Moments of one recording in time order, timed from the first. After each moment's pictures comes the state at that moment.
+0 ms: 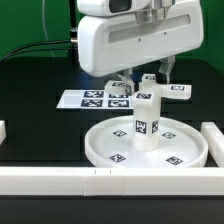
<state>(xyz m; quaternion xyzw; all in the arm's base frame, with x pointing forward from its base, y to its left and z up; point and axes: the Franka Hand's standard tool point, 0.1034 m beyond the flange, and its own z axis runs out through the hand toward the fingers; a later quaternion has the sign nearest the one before) 0.560 0.036 0.103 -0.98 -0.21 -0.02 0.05</state>
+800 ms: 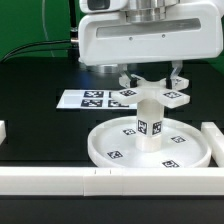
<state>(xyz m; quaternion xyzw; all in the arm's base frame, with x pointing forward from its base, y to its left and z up) 0.561 0.037 0.103 -0.98 0.17 0.00 0.07</state>
